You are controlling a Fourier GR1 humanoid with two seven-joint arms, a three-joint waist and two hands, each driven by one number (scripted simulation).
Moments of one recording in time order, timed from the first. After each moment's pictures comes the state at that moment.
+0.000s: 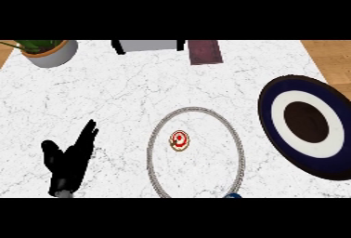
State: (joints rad) left arm 0.09 0.15 -0.06 -1.49 0.15 0.09 0.19; right arm 0.48 -0.36 0.68 -2.33 0.98 -0.42 0.16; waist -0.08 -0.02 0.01
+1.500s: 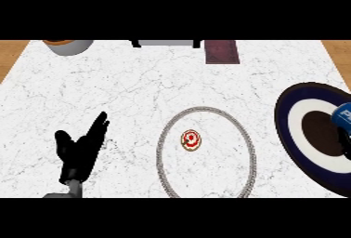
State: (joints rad) left arm 0.01 0.13 -0.08 -1.46 0.13 0.05 0.20; right arm 0.11 -0.55 -0.16 -1.62 -0.15 -0.53 -0.35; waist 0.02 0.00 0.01
